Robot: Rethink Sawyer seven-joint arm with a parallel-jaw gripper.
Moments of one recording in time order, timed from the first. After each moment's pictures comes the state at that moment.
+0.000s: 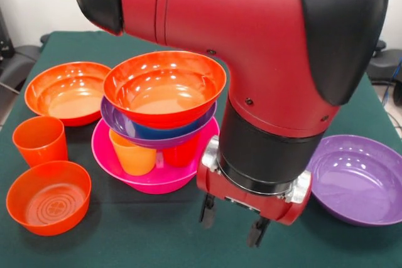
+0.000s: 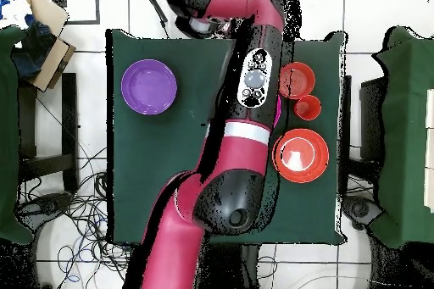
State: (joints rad) arm -0.24 0.30 -1.07 -0.03 0.93 1.24 1.98
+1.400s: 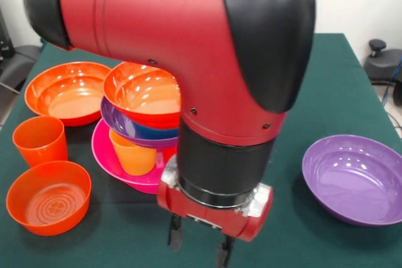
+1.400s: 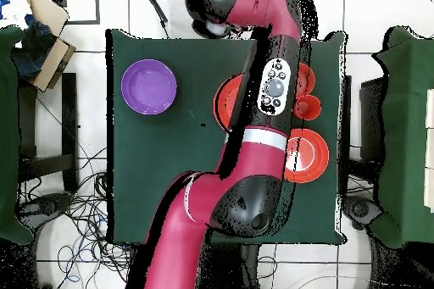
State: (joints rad) arm -0.26 0.31 -0.91 -0.03 0.81 1.13 1.95
